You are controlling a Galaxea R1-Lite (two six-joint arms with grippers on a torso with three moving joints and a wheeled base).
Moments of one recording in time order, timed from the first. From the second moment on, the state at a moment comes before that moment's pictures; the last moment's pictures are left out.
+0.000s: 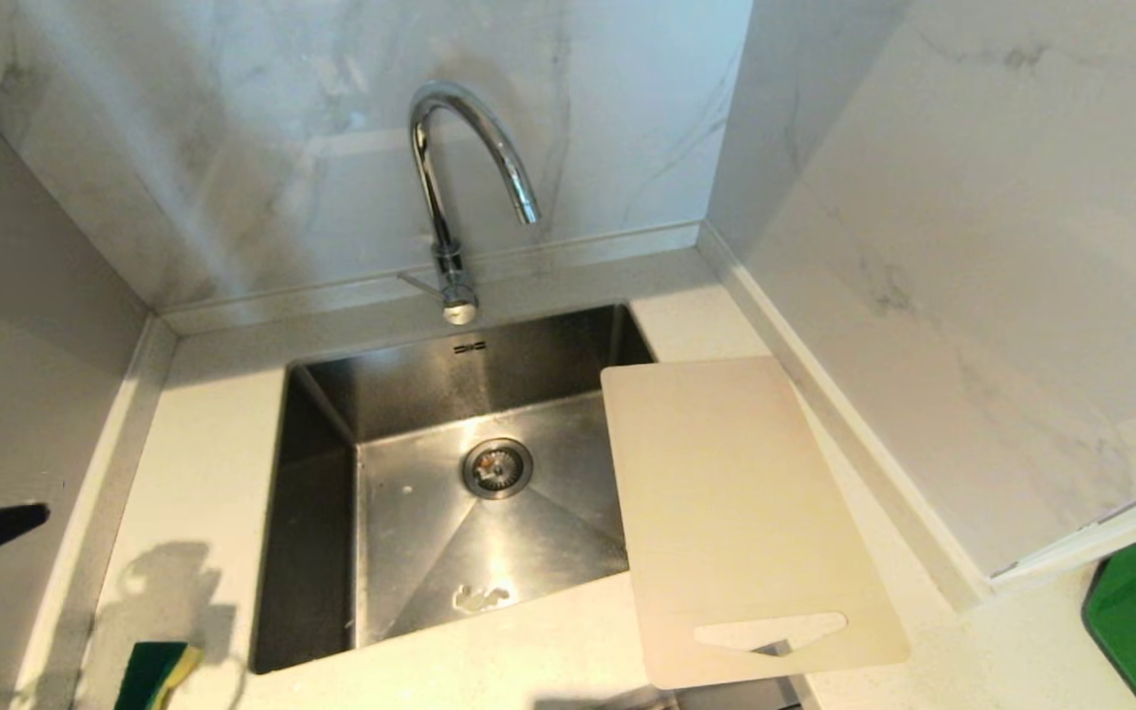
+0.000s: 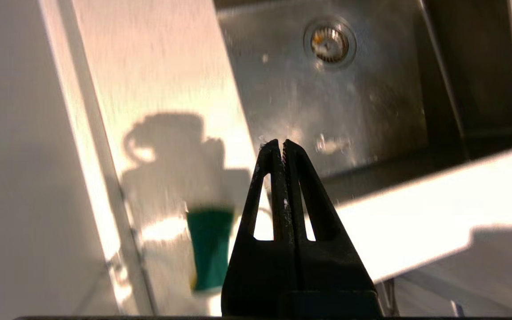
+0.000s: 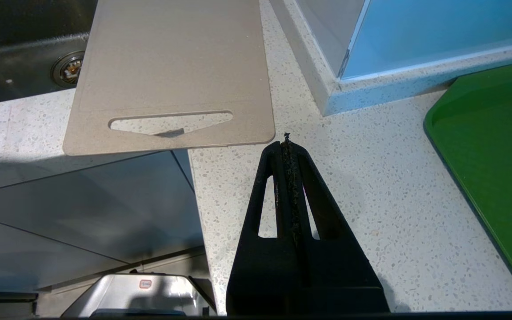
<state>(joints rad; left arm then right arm) 0.05 0.96 -0.58 0.01 -0.16 -0.11 0.00 0.00 -0.02 0.04 0.00 0.00</state>
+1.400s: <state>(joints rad) 0.01 0.12 -0.01 -0.07 0.02 0.06 0.00 0.00 -0.02 0.04 0.00 0.00</state>
